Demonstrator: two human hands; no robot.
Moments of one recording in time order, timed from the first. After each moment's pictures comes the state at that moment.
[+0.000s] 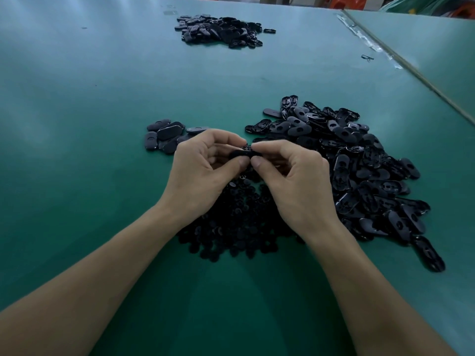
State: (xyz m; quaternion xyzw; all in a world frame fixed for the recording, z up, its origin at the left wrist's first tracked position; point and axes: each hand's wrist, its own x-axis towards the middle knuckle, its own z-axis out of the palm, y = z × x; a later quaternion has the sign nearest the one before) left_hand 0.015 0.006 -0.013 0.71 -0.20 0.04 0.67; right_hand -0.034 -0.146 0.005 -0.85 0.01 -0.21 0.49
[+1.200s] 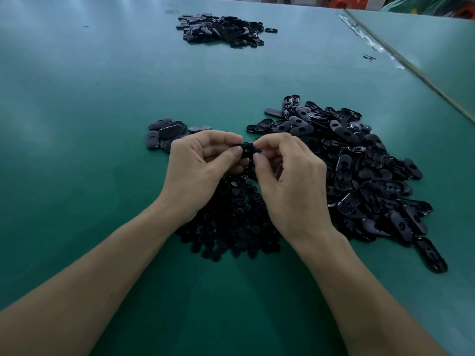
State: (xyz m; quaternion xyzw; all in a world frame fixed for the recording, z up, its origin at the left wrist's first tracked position) left_hand 0.016 0.004 -0.011 0.64 -0.13 0.00 0.75; right_hand -0.036 -0.134 0.001 -0.88 -0.03 -0.30 0.36
